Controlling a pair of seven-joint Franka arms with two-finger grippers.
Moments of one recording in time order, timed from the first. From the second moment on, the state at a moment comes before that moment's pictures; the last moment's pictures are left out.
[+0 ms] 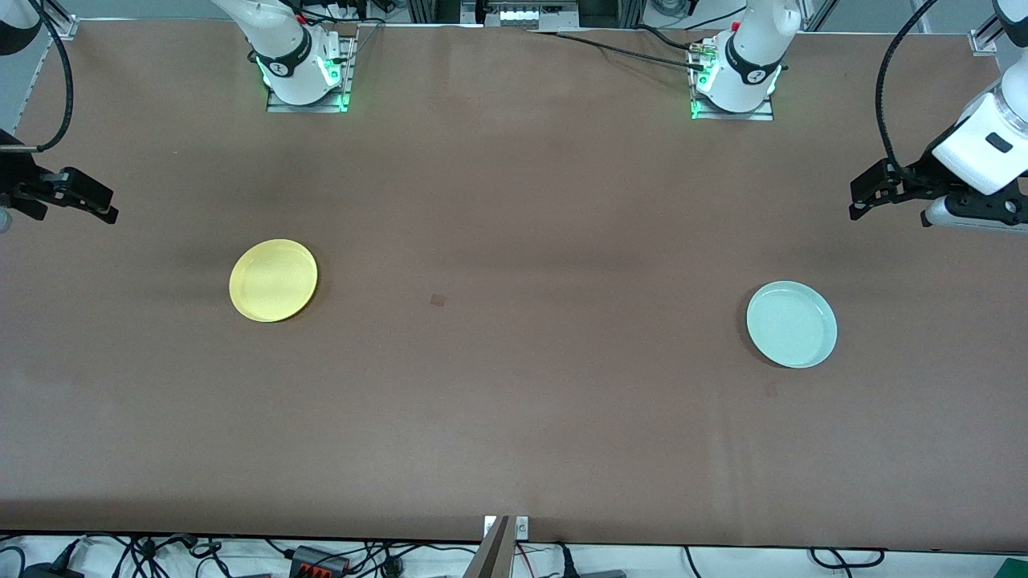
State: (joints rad) left arm 0.02 -0.03 -0.06 -1.70 0.00 1.70 0.05; right arm -0.01 0.01 -0.06 -1.67 -0.04 1.71 -0.03
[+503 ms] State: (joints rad) left arm 0.02 -0.03 -0.06 -1.70 0.00 1.70 0.05; right arm -0.01 0.01 -0.06 -1.67 -0.04 1.71 -0.03
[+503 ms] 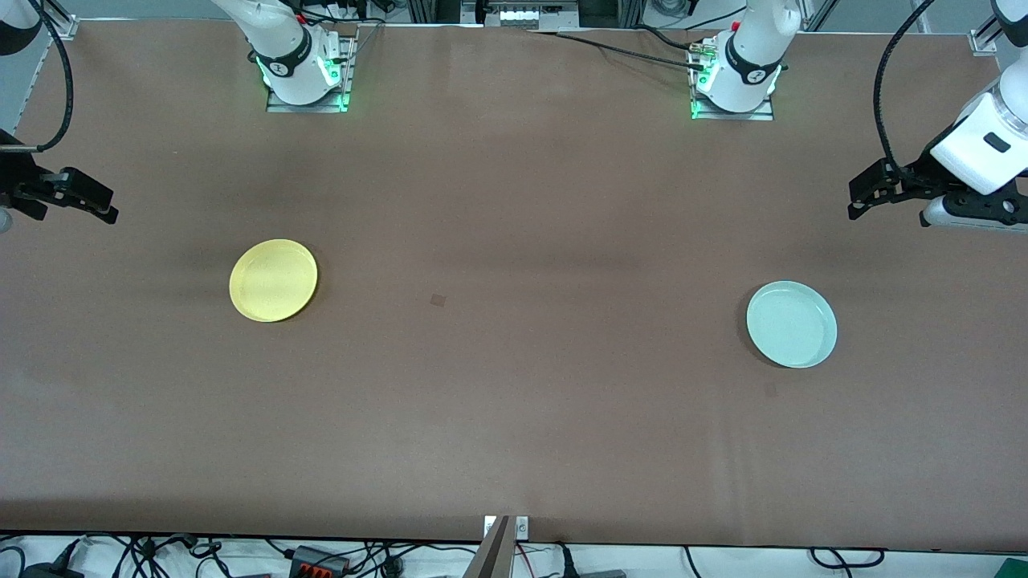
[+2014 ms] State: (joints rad) left arm 0.02 -0.02 -0.05 -1.69 0.00 1.68 0.05; right arm -0.01 0.01 -0.06 -1.67 -0.04 1.71 -0.03
